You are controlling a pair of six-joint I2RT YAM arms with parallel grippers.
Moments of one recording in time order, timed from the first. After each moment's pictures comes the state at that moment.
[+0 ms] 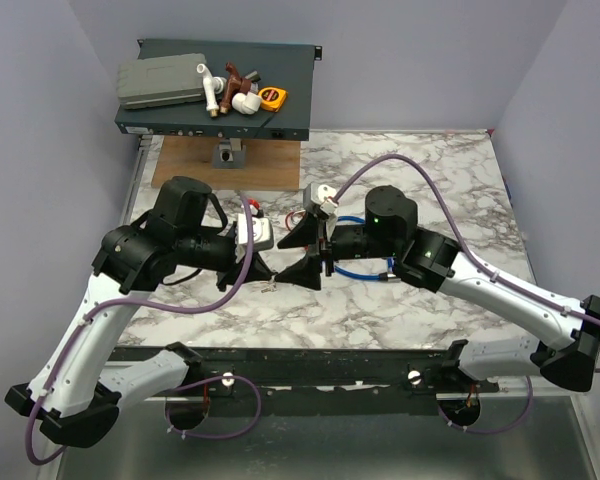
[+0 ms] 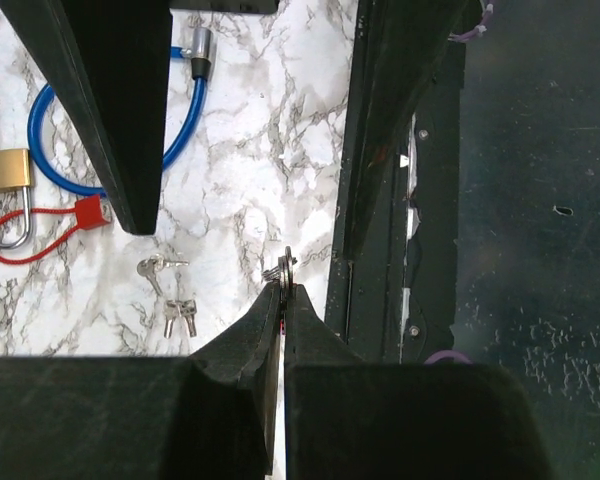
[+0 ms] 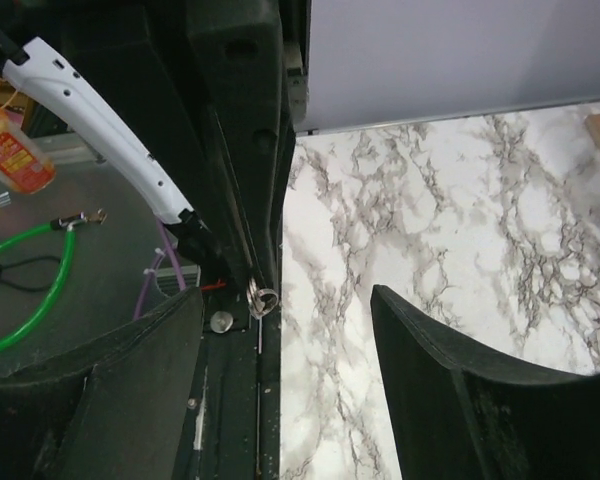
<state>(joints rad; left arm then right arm) -0.56 1.01 1.43 -1.19 0.81 0.54 1.00 1.24 1.21 -0.08 -0.55 0.03</state>
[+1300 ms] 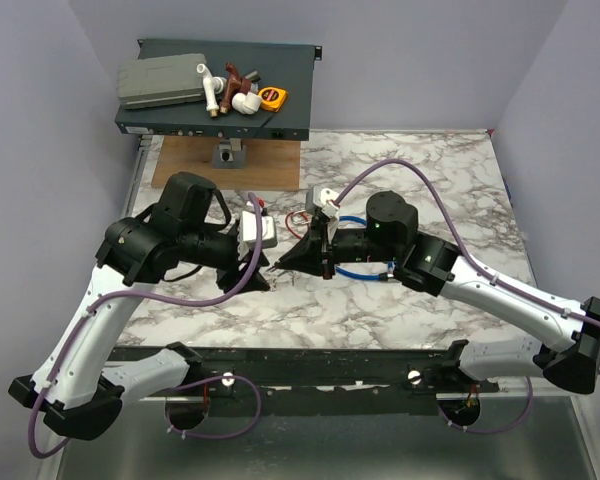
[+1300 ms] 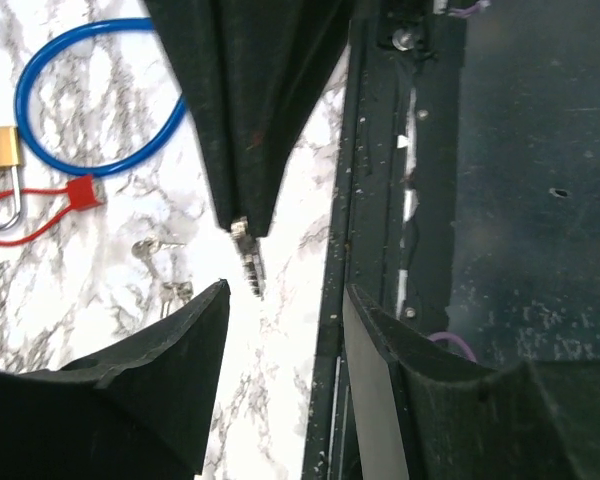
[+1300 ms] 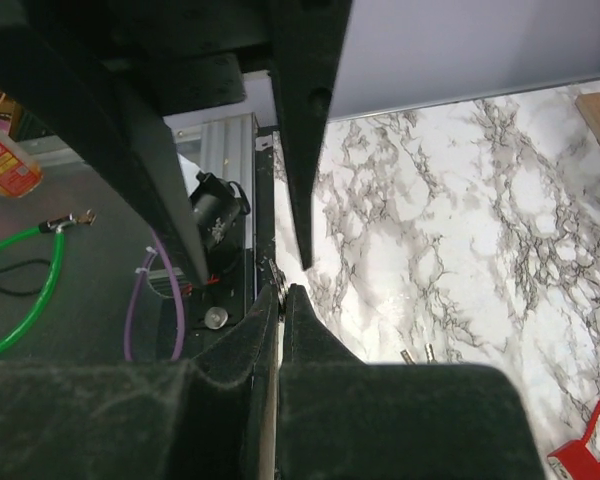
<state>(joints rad) -0.56 1.06 1.51 -1.28 0.80 0.57 1.00 1.23 1.16 -0.07 -0.52 0.04</state>
